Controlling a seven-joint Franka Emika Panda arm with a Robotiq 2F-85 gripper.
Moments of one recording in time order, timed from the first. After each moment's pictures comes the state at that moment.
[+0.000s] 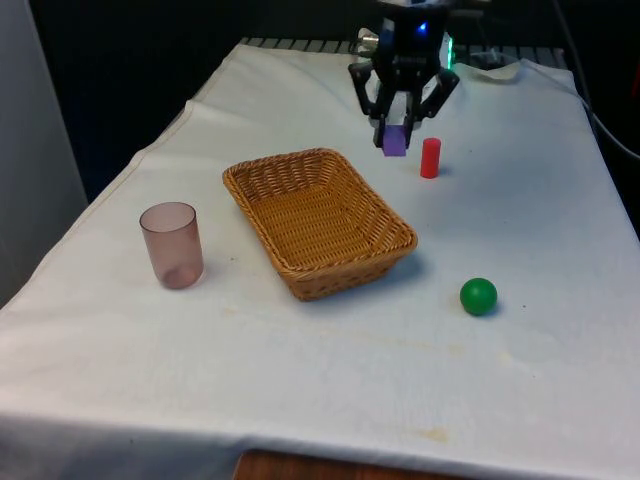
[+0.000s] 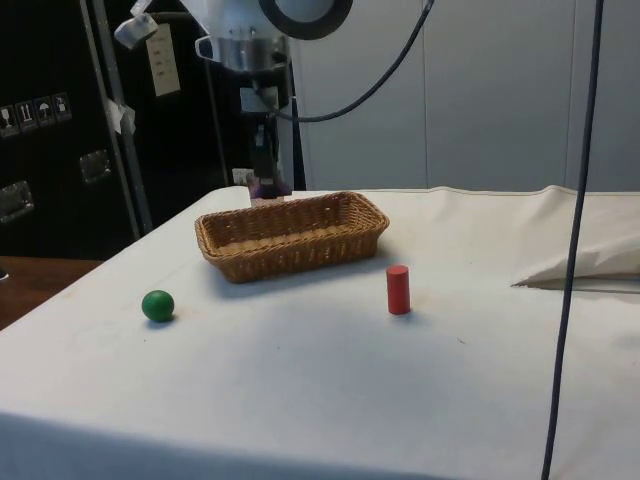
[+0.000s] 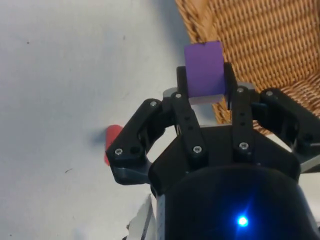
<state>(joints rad) 0.24 0.20 -0.22 -2.18 -0.15 2.47 -0.19</state>
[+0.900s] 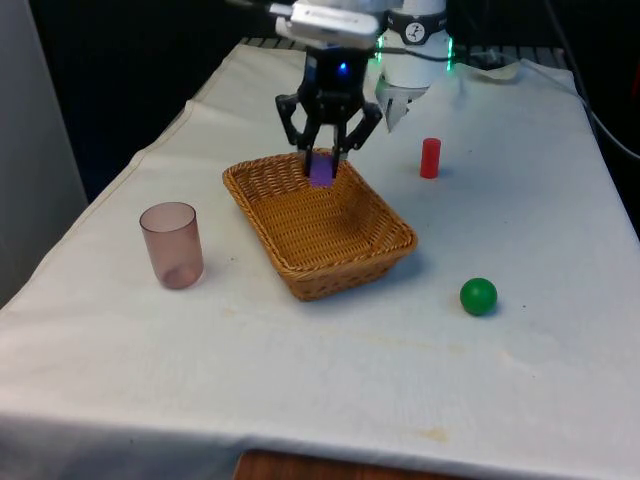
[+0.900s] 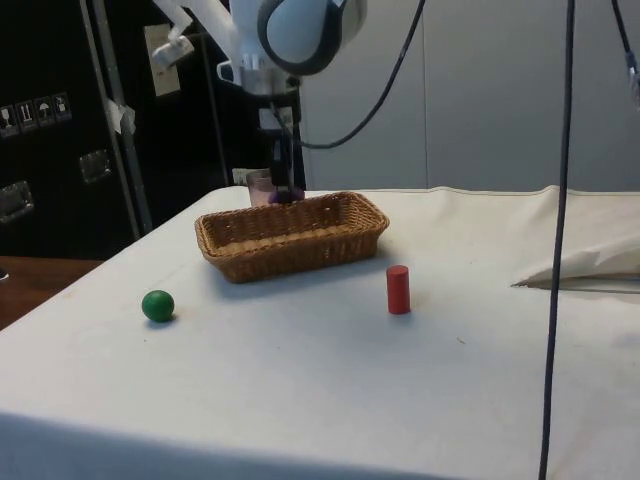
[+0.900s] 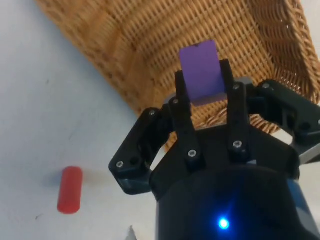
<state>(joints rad) 0.22 0.36 -0.36 -2.11 -0.08 2.56 -0.38</state>
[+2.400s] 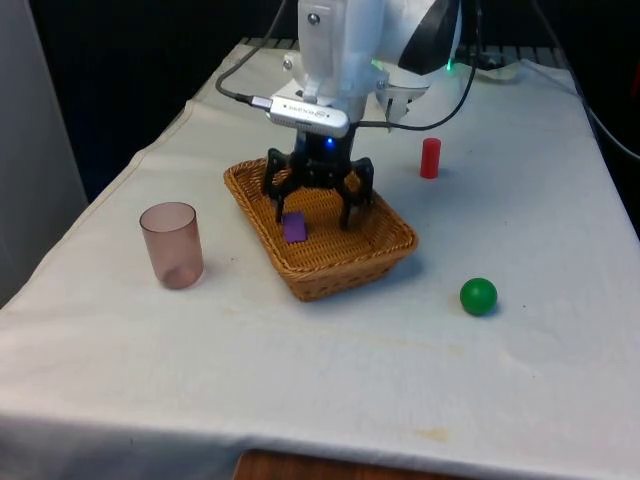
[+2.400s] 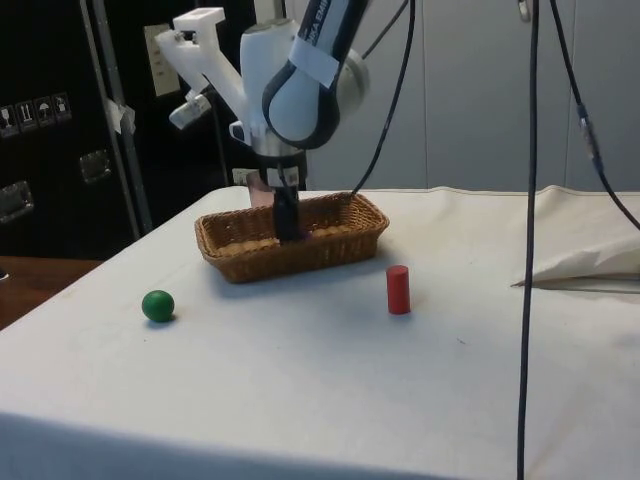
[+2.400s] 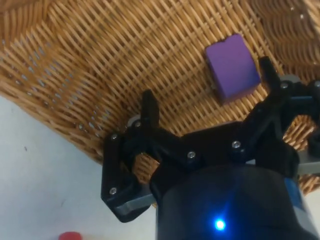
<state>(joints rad) 0.21 0.57 -0.36 -2.07 0.04 2.73 -0.41</state>
